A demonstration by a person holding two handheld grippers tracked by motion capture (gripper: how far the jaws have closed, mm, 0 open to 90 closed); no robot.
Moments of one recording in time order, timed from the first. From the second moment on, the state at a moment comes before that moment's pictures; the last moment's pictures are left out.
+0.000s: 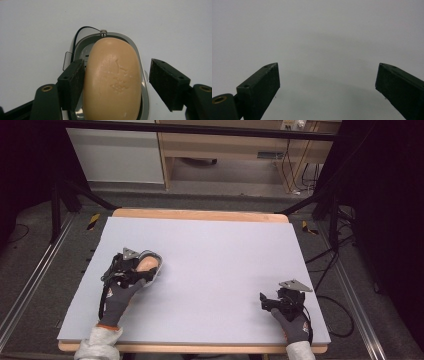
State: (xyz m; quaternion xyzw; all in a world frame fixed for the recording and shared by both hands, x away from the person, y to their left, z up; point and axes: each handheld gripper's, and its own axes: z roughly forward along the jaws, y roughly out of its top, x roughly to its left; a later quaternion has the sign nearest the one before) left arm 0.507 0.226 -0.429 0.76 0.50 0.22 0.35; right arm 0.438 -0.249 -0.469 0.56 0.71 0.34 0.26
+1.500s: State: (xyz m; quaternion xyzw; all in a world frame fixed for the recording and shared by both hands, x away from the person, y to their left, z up) left arm 0.433 0.232 -0.438 0.77 0.46 0.22 0.38; right arm 0.433 -0.259 -0.470 0.57 0.71 0.33 0.26
